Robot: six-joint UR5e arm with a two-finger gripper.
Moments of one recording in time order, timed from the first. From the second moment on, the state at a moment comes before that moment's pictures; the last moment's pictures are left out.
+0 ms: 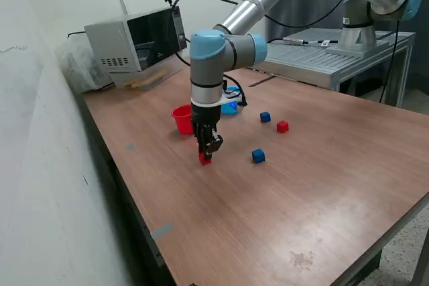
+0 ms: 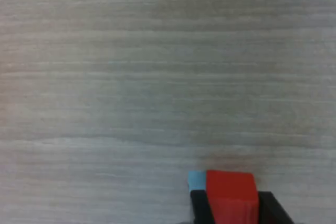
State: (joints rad) arm 0.04 -0.47 0.87 -2.12 -1.75 3.22
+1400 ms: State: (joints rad) arm -0.14 -0.68 0.91 -2.01 -1.76 3.18
